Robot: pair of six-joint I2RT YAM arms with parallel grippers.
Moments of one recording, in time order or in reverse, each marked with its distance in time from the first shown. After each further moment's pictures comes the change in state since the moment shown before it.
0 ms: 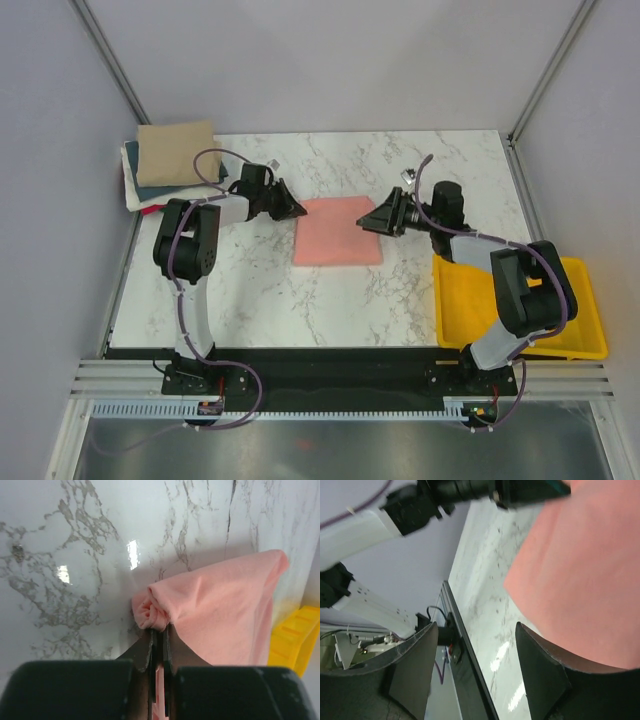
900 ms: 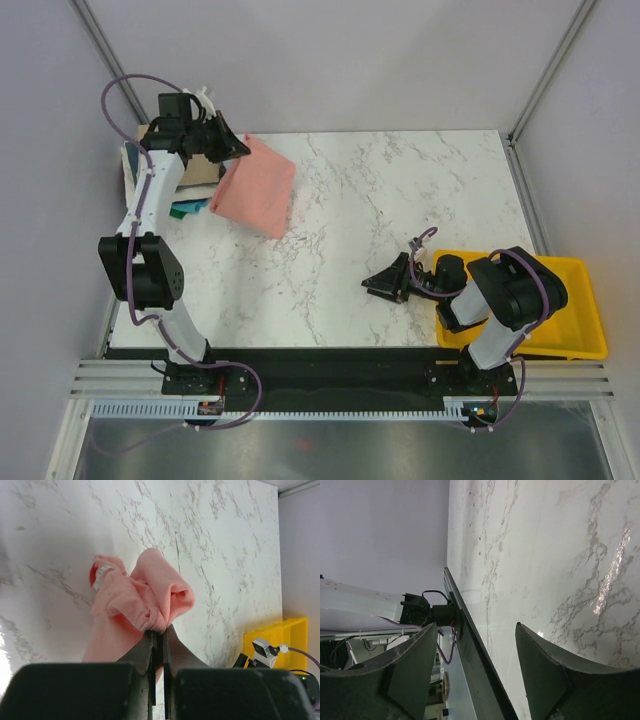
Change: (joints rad) left arm 0.228 -0.294 0.463 -0.658 0.033 0.263; right arm 0.103 0.057 -0.704 0.743 0.156 0.273
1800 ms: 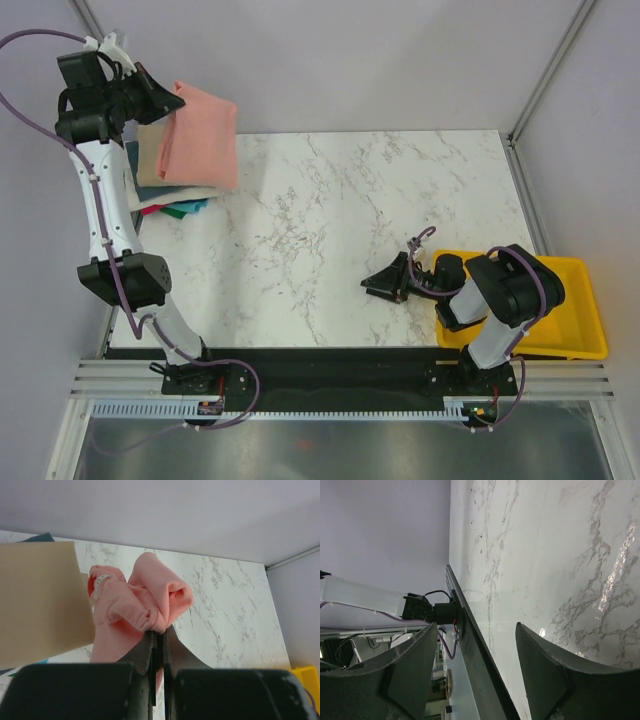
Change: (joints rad) left arm 0.256 0.021 0.519 -0.233 0.058 0.074; right arm 0.002 0.027 0.011 0.008 -0.016 0.017
